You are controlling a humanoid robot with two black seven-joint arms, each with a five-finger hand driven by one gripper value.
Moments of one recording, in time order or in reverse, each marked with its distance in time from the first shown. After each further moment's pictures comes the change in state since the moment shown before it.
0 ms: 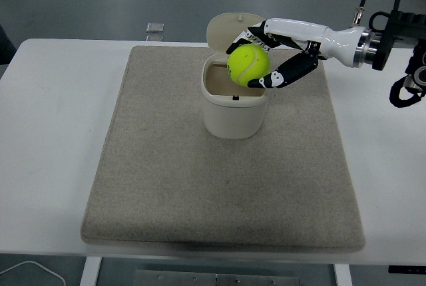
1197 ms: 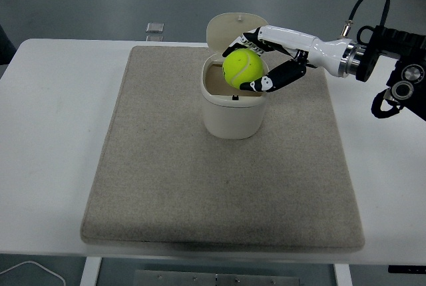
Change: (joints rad) left arm 0.000 0.000 0.000 0.000 0.000 0.000 0.000; right arm -0.035 0.046 -0.026 -0.014 -0.020 -0.102 -0.041
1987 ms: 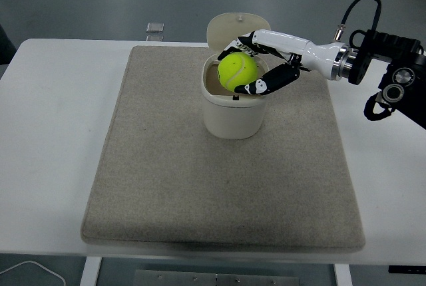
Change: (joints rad) left arm 0.000 0.000 0.000 0.000 0.000 0.000 0.001; right arm 0.000 0.027 -0.015 -0.017 -0.001 -0.008 0.000
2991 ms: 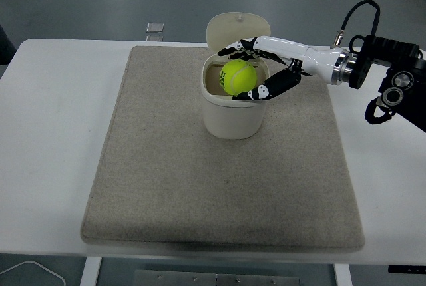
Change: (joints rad) left arm 0.000 0.000 0.000 0.000 0.000 0.000 0.000; right arm -0.005 -0.007 -0.015 -0.009 0.004 0.004 0.000
